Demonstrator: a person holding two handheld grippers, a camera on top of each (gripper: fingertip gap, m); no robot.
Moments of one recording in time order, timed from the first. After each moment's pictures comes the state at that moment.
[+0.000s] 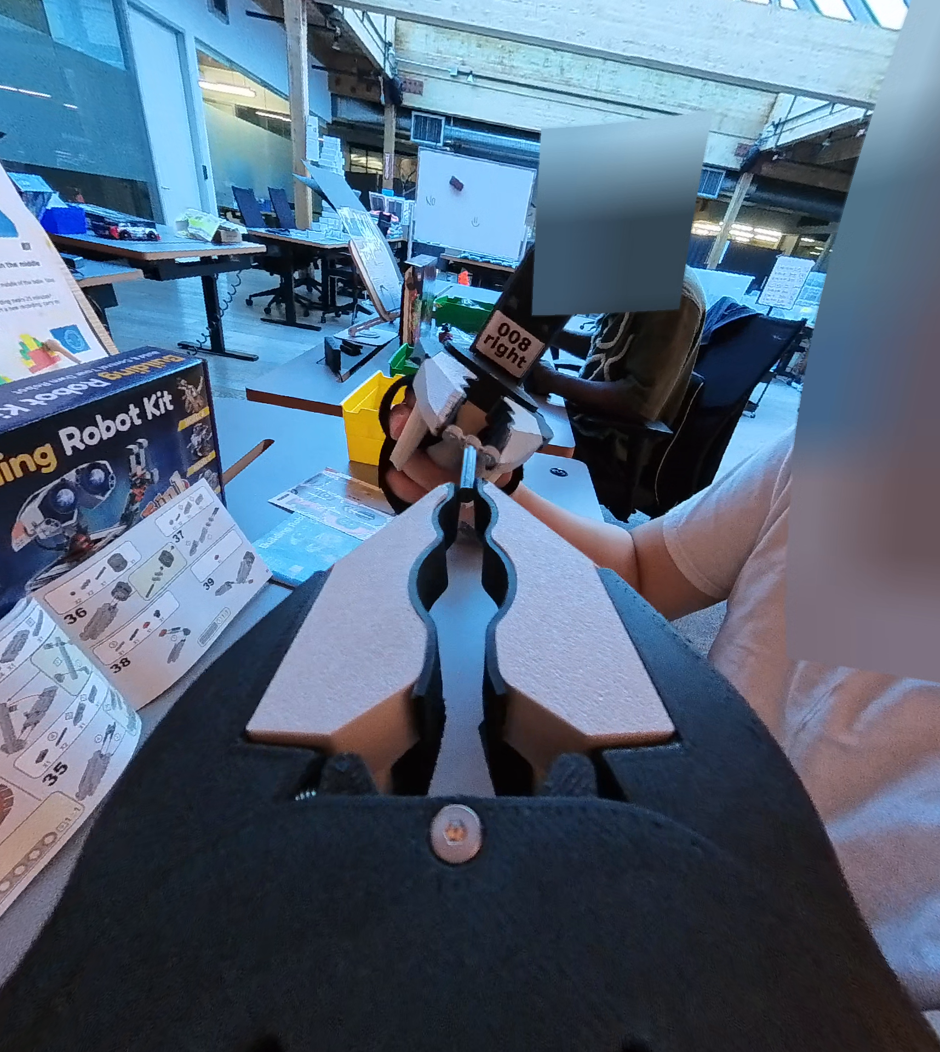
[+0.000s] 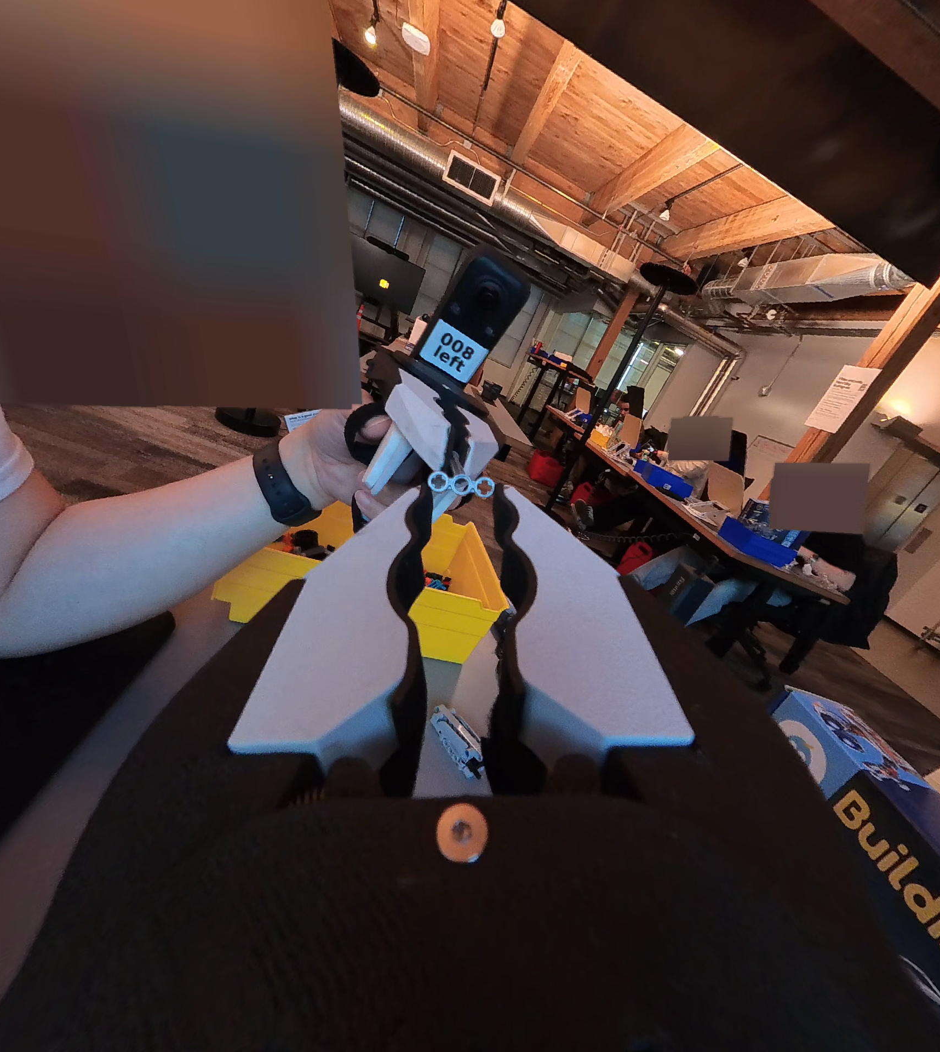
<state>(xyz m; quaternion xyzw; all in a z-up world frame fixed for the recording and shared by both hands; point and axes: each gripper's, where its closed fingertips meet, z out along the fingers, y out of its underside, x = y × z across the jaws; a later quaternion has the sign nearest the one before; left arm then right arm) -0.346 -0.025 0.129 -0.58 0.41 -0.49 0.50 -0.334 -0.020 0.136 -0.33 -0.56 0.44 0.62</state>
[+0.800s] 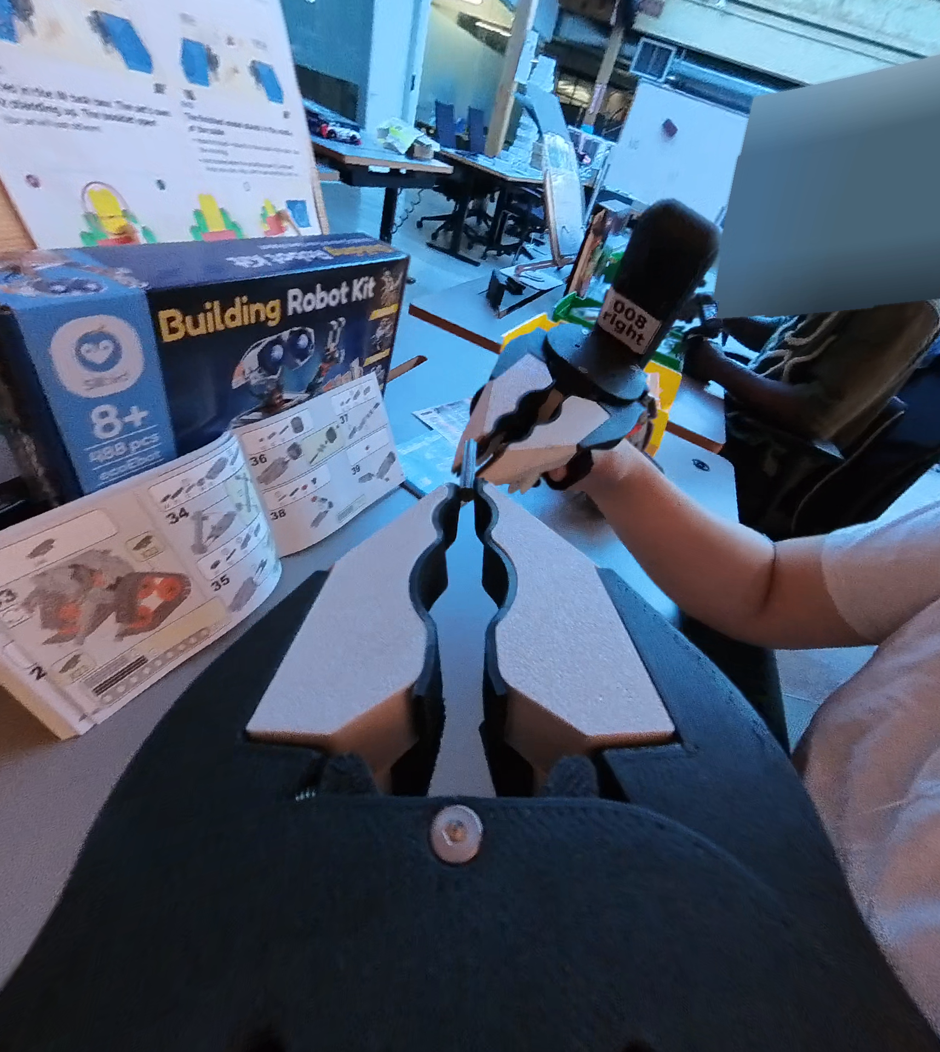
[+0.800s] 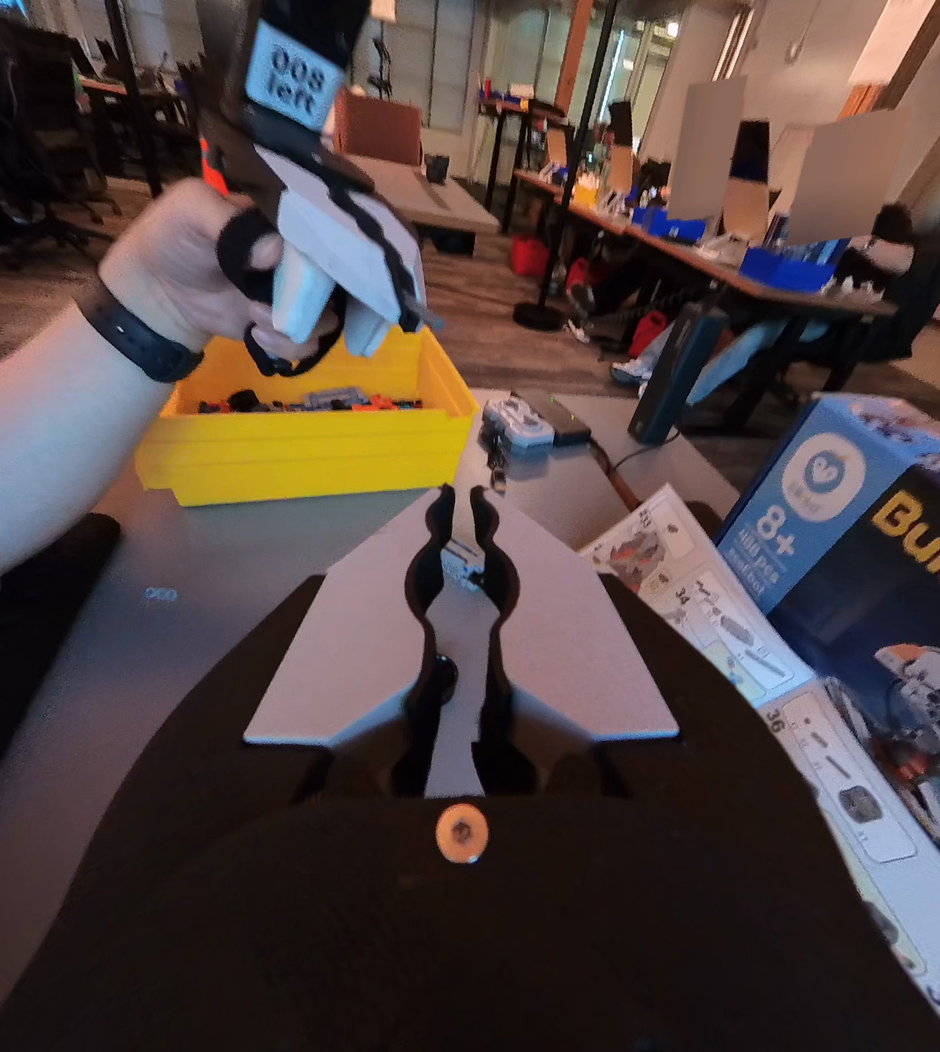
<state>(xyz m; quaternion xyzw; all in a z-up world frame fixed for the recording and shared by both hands) -0.388 0.036 0.084 -0.70 0.31 -0.41 0.50 -0.349 0.059 0.048 -0.53 -0.55 0.39 0.52</state>
